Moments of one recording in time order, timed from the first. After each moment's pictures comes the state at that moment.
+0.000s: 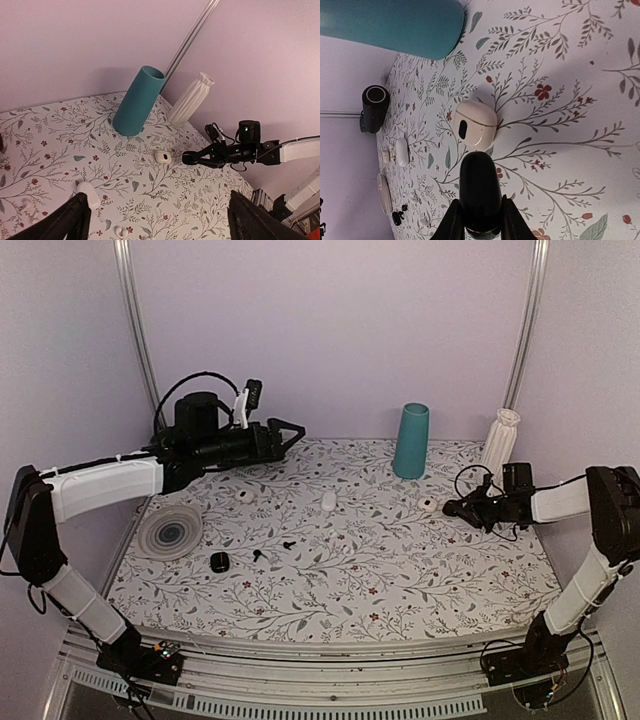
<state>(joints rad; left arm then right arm) -0.56 1.55 1.14 0.24 0.37 -0.44 0.04 1.64 0.72 0.17 -0.51 0.74</state>
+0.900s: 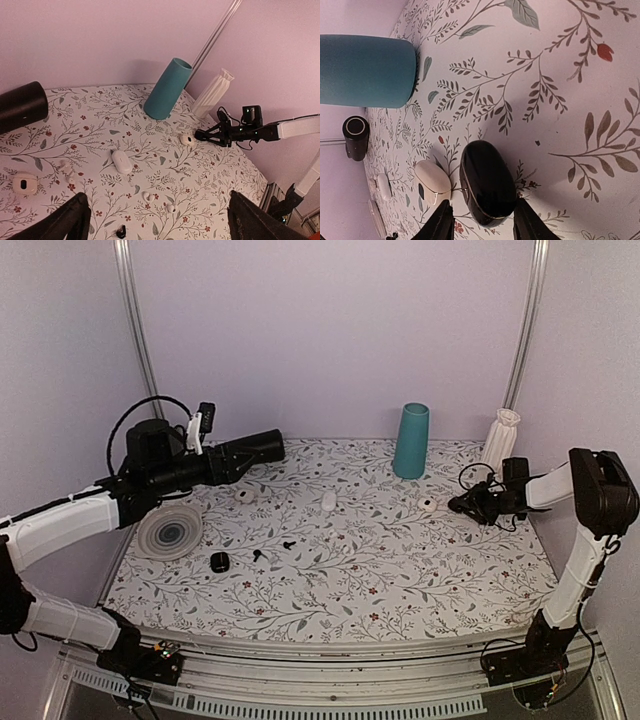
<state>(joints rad) -0.44 1.22 0.84 0.18 0.36 -0.40 -0.05 1.86 0.91 0.13 -0.47 0.71</state>
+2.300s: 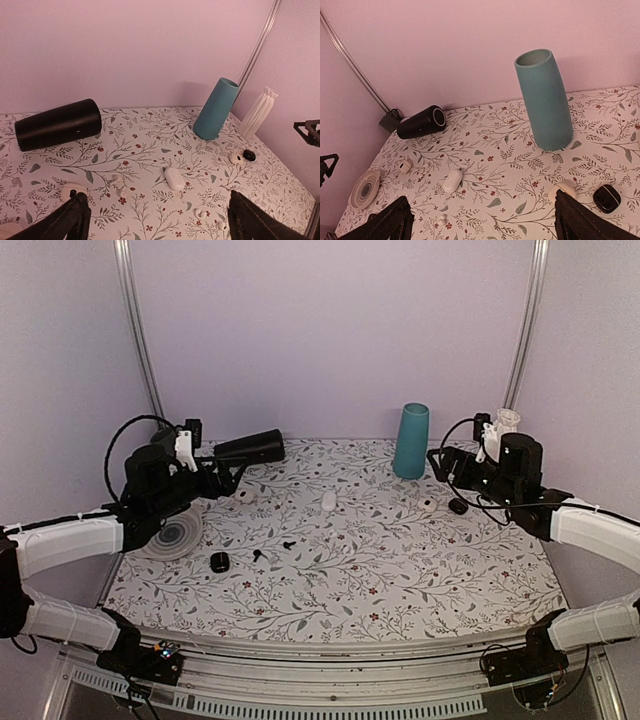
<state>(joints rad) -0.45 1.19 0.63 0.43 0.09 -0.31 0.43 1.17 0.72 0.20 0.01 0.43</state>
